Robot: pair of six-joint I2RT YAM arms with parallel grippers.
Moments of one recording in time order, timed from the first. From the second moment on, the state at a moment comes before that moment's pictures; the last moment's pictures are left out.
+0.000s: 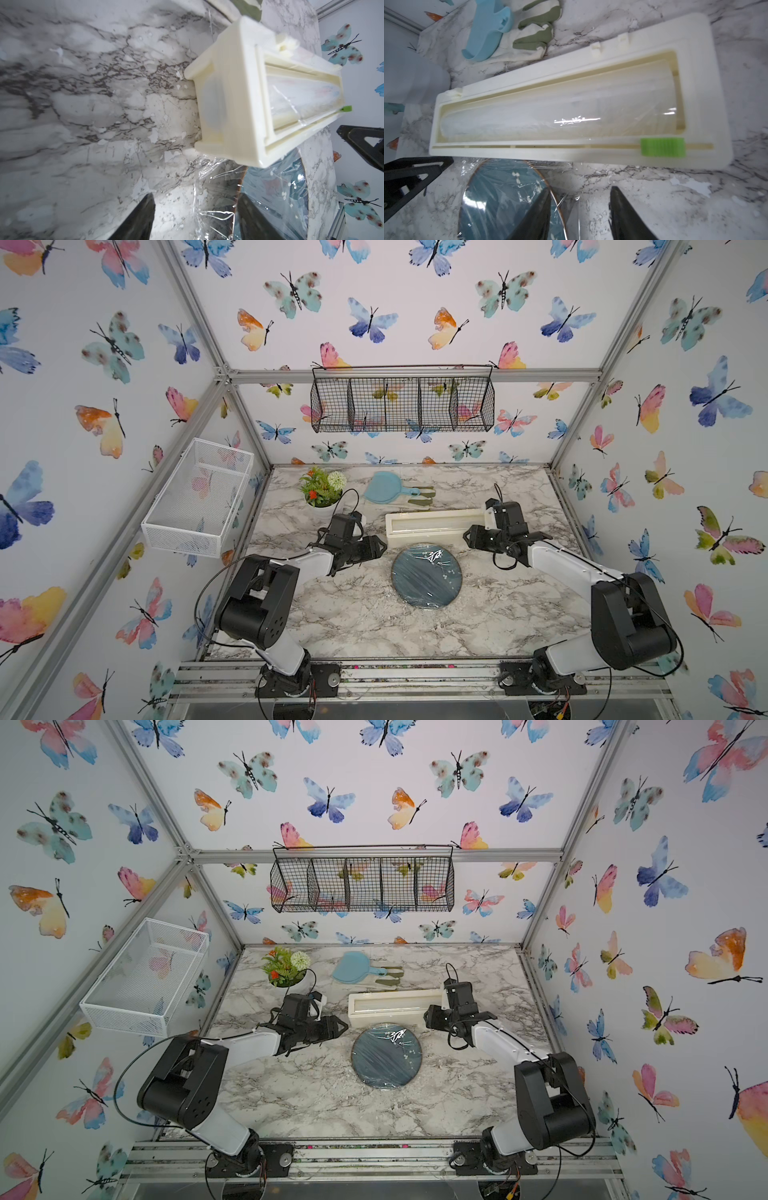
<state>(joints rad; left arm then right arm) -0.37 1.57 0.75 0.04 0.39 -0.53 0.33 1.45 0.84 -0.20 -0.26 0.41</state>
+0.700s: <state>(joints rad) -0.44 1.73 0.71 0.23 0.54 -0.65 0.33 1.69 0.69 0.11 -0.56 0.52</state>
